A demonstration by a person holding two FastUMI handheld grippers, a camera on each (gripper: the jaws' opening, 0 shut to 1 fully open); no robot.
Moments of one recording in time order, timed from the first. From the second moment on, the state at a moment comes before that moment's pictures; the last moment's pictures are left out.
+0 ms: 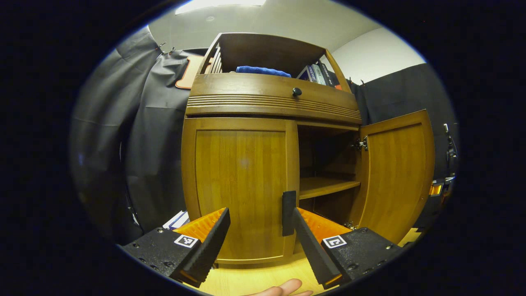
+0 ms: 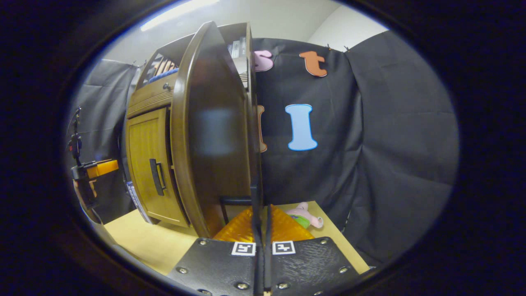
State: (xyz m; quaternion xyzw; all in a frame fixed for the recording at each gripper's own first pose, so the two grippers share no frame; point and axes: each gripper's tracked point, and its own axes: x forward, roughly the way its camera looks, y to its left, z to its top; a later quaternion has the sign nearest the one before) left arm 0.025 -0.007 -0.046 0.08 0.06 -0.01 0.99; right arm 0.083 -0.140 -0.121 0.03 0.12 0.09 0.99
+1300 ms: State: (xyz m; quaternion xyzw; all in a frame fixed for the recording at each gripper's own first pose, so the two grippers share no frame) left arm 0.152 -0.044 -0.148 0.13 0.09 0.05 0.99; right arm -0.049 -0.215 -0.035 0.01 0.01 0.05 1.00
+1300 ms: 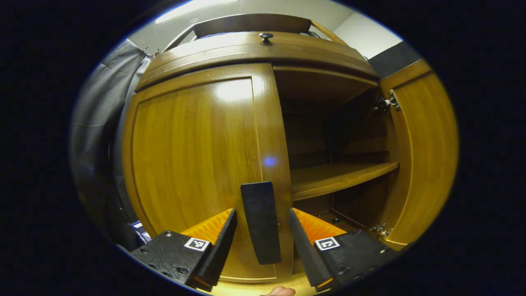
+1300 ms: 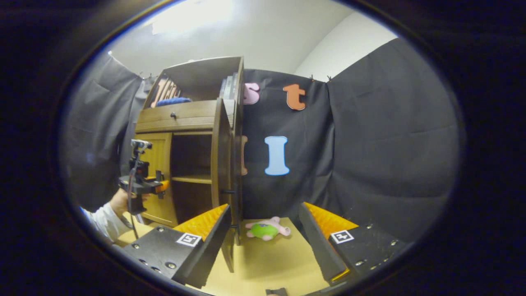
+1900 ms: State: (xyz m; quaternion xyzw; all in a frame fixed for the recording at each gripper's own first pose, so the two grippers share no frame) left arm 0.119 -0.045 -0.140 0.07 0.14 0.00 0.99; right arm -0.078 -0.152 0.042 0.02 -0.02 0.05 1.00
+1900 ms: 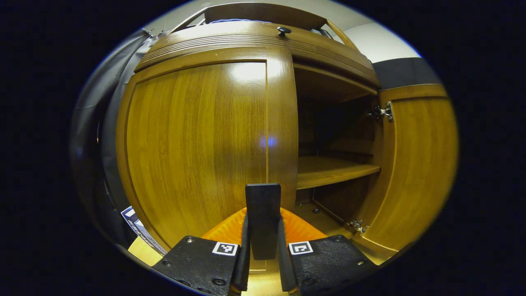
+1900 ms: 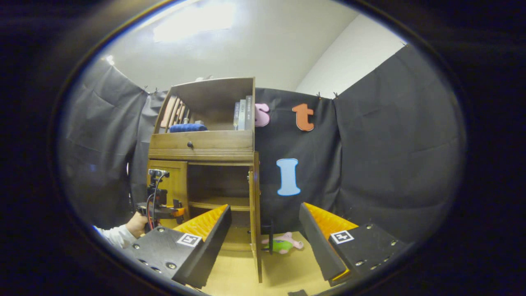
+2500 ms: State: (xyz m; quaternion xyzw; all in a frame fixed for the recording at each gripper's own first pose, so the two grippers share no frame) left arm 0.040 -0.034 -0.118 0.08 0.14 -0.04 0.99; right arm -0.070 -0.107 0.033 0.00 0.01 0.08 1.00
